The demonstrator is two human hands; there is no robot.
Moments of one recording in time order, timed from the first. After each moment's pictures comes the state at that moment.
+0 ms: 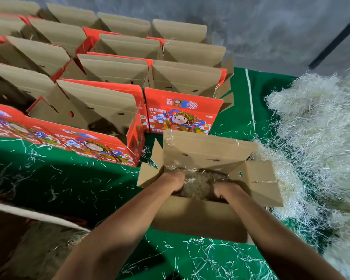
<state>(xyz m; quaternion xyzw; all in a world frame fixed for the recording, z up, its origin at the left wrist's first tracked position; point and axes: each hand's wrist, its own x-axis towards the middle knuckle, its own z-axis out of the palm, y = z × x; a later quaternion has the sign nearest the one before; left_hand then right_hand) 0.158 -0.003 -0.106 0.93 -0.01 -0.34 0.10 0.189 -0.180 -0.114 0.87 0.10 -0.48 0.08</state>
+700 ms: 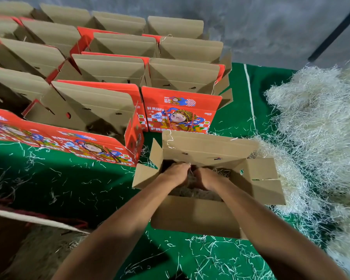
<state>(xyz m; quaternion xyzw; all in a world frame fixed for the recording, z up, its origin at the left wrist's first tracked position) 0.165 -0.004 -0.112 0.94 0.01 -0.27 0.21 0.192 -0.144 -0.125 0.91 0.16 -0.36 -0.14</state>
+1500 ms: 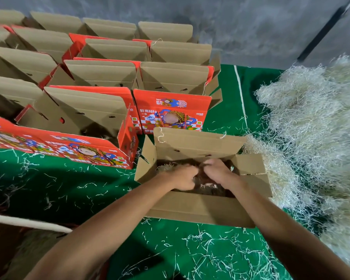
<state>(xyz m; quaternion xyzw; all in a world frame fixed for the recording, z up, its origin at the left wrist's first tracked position) 0.161 -0.029 -0.086 0.93 -0.17 -0.27 0.16 0.199 -0.183 -0.101 0.83 -0.10 -0.31 -0.46</state>
